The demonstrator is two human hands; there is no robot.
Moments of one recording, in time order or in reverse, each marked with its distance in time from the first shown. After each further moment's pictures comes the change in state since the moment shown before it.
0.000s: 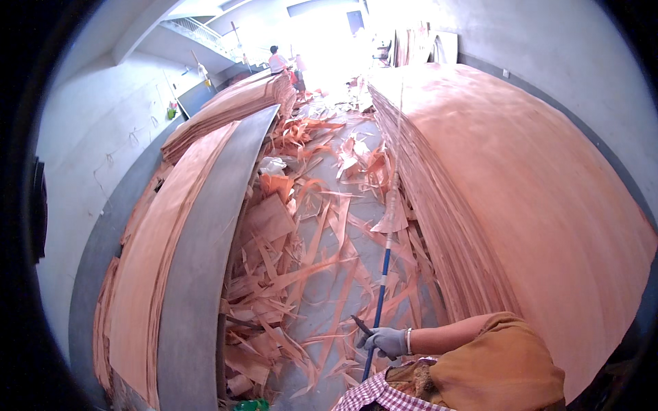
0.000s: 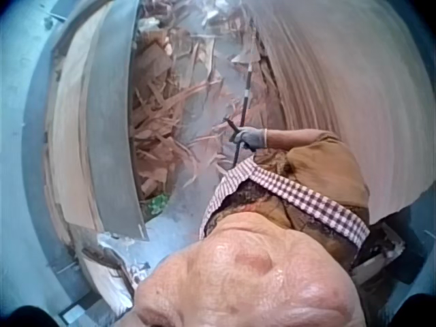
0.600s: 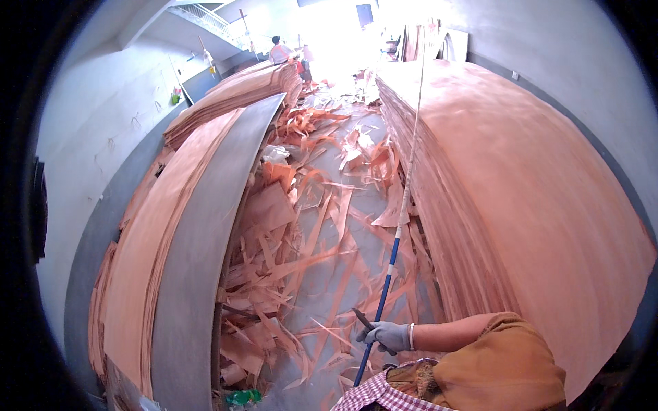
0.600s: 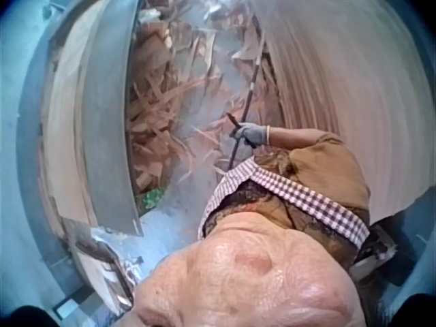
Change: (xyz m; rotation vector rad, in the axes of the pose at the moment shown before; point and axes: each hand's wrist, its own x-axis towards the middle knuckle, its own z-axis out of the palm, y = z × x) left_hand -0.014 -0.017 -0.012 0.034 0.055 -0.055; right_hand -0.004 -0.008 -0.005 -0.057 -0.020 0.001
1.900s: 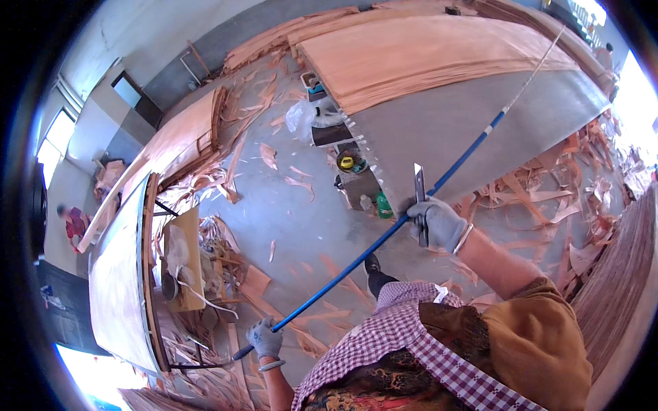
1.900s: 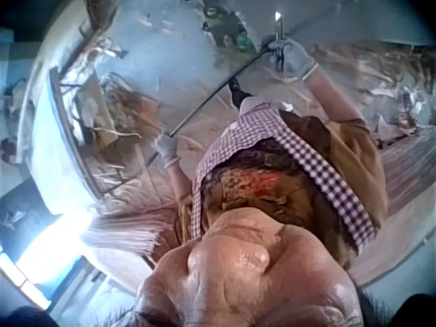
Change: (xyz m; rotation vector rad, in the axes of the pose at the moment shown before) left_hand -0.601 -0.278 -0.368 0.778 0.875 -0.943; right_hand -0.006 0.066 0.648 -0.210 -0.631 0.134
